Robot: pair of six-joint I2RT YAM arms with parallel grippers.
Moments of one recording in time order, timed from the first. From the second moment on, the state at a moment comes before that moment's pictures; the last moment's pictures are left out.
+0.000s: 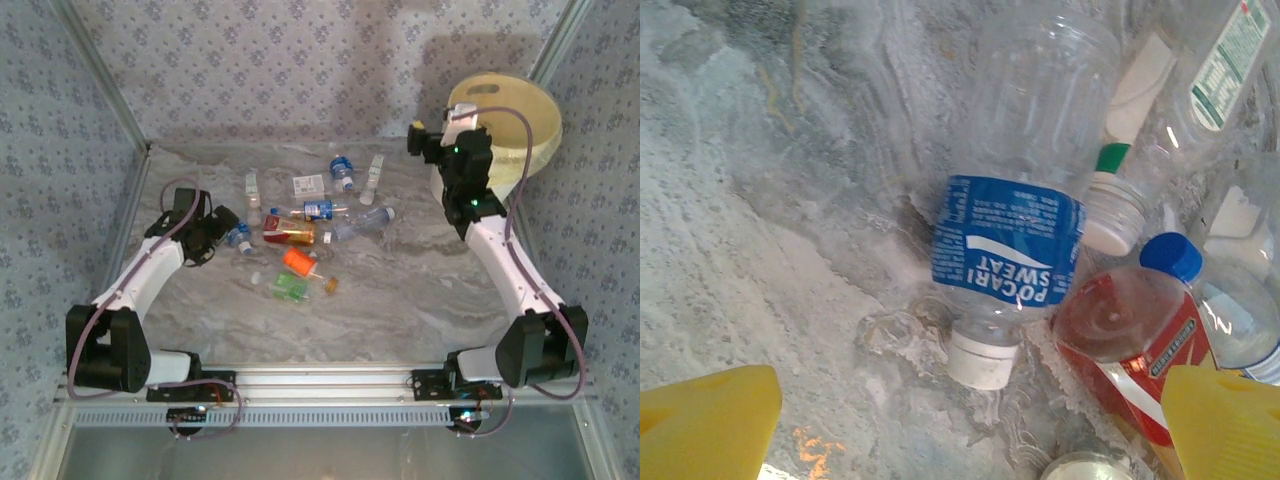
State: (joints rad) left arm -0.14 1.32 0.92 -0.56 0.02 -0.95; right arm 0.18 1.32 1.16 0.09 0.14 0.04
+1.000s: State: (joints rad) left arm -0.07 1.92 1.40 -0.61 0.04 -0.61; right arm 0.21 1.10 0.99 0.08 0.00 0.15
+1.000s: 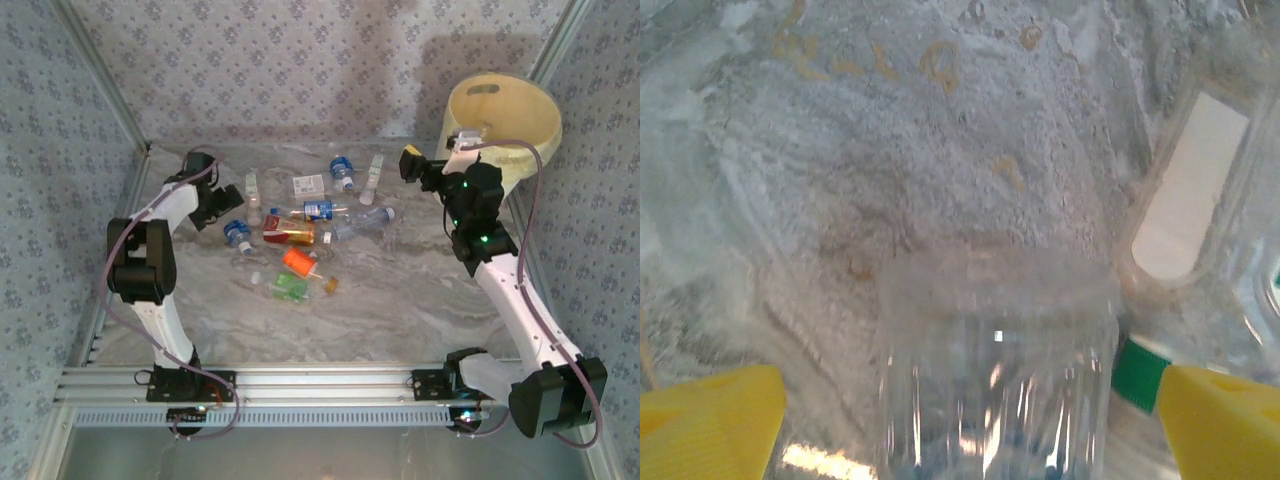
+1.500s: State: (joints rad) left arm -0.07 2.03 1.44 -0.61 0.09 -0.61; right arm 0.21 1.08 0.99 0.04 0.01 0.14
